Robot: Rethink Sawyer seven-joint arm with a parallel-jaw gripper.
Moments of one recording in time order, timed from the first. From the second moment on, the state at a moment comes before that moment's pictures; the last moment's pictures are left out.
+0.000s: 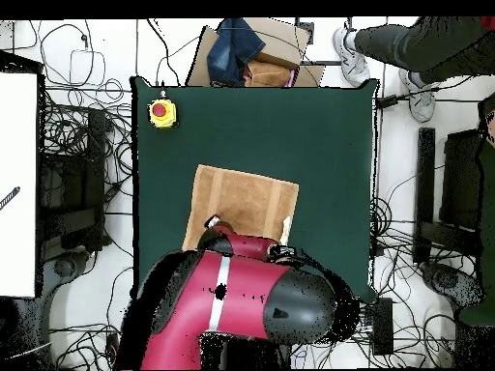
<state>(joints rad) -0.16 -0.12 0.02 1.75 -0.09 -0.18 2.39</state>
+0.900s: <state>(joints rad) 0.09 -0.17 -0.13 1.73 -0.04 0.04 2.39</state>
